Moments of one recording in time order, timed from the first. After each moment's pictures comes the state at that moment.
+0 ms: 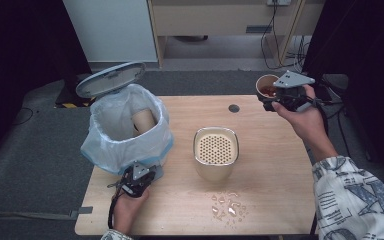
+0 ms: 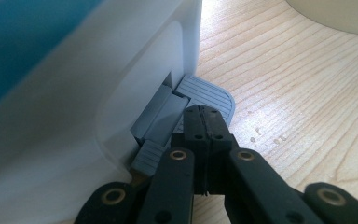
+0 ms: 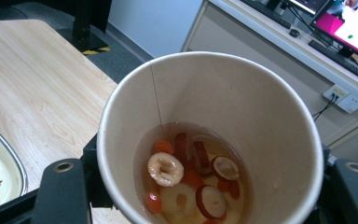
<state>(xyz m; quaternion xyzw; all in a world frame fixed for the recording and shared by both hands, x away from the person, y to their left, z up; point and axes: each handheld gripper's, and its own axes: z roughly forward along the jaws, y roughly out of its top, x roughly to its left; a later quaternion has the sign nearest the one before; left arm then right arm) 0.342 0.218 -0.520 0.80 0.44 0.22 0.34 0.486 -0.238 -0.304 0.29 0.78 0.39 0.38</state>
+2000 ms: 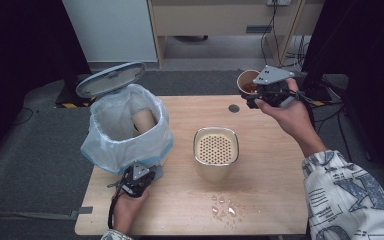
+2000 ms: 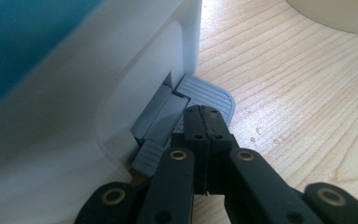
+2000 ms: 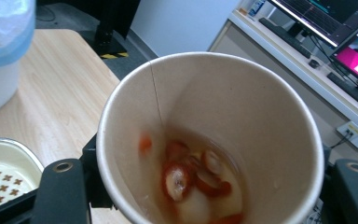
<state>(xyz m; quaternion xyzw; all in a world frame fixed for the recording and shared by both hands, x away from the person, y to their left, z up) 0.342 0.218 -0.520 0.80 0.44 0.22 0.34 0.482 -0.189 -0.282 0.22 0.81 0.39 0.38</state>
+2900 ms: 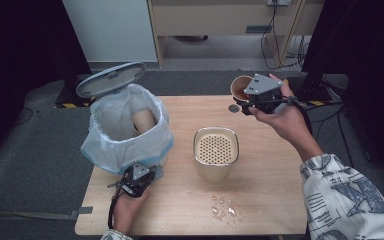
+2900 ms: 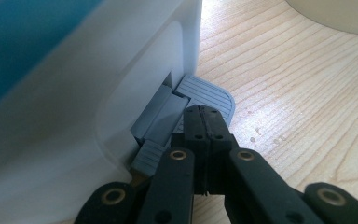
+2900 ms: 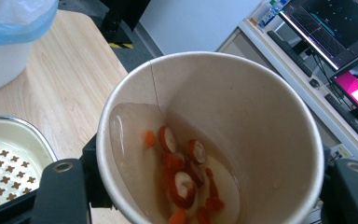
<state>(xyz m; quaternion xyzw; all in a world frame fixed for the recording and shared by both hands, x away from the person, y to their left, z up) 0.342 0.218 -0.520 0.80 0.44 0.22 0.35 0.470 -0.173 -0.290 0.16 0.82 0.36 0.41</state>
